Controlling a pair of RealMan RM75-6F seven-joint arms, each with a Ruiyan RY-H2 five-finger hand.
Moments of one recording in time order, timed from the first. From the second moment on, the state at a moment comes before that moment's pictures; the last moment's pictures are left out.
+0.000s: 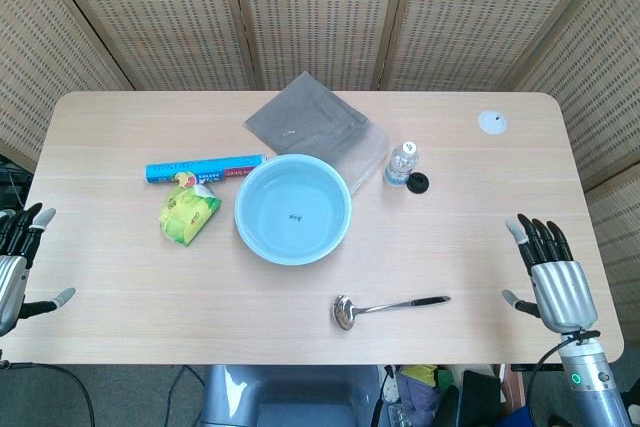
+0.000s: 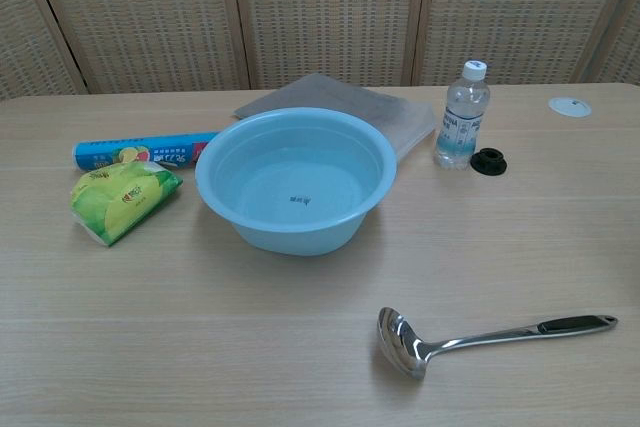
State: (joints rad) left arm -0.12 -0.92 -0.05 -1.96 1.42 1.46 0.19; right arm 0.21 -1.24 0.00 -1.52 -1.53 1.53 -0.11
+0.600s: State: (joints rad) left arm -0.15 -0.95 -0.08 -1.95 1.34 1.41 0.24; right arm 0.33 -1.24 0.01 -1.53 -1.60 1.31 -0.08
